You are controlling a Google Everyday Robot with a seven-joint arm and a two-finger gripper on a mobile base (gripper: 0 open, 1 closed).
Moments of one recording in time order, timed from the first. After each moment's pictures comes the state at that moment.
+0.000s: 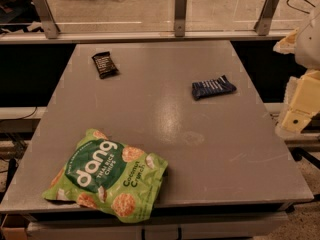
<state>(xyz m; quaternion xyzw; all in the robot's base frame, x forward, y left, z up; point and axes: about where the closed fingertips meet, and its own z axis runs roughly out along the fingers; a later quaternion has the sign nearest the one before) 0.438 -0.217 0.976 -0.60 0.78 -0.03 0.16</state>
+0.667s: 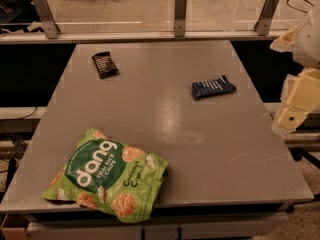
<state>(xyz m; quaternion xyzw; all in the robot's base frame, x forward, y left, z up) 0.444 -0.213 0.977 -0.61 0.78 -0.03 0.18</state>
